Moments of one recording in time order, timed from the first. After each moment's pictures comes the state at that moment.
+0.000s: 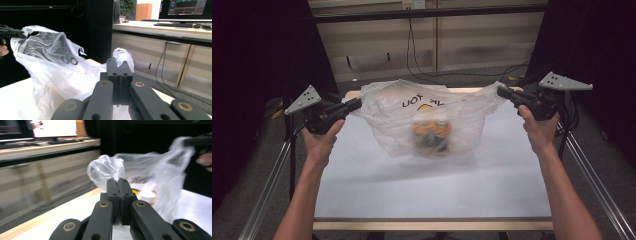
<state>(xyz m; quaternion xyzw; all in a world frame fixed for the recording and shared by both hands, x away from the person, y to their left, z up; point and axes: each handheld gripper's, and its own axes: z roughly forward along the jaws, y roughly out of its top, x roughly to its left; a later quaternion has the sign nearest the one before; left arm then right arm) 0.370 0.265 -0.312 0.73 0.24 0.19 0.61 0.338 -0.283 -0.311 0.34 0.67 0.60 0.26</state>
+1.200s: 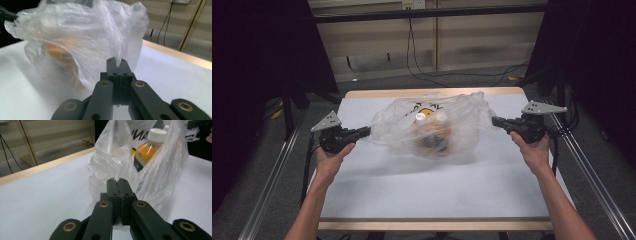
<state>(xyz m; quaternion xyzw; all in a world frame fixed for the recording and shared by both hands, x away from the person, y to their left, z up) 0.377 0.268 -0.400 0.78 0.28 0.14 0.53 0.332 -0.283 -0.388 0.39 0.73 0.52 0.21</state>
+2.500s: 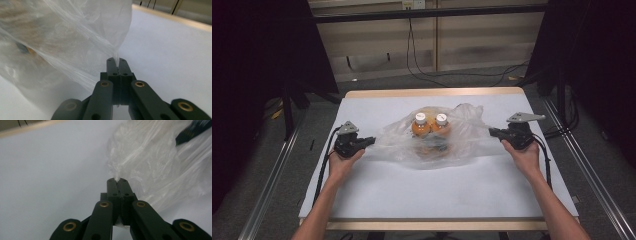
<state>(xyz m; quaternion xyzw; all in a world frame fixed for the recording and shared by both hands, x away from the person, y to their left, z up) 0.405 0.253 -0.466 0.83 0.34 0.15 0.41 0.354 -0.278 -0.445 0.43 0.76 0.43 0.21</state>
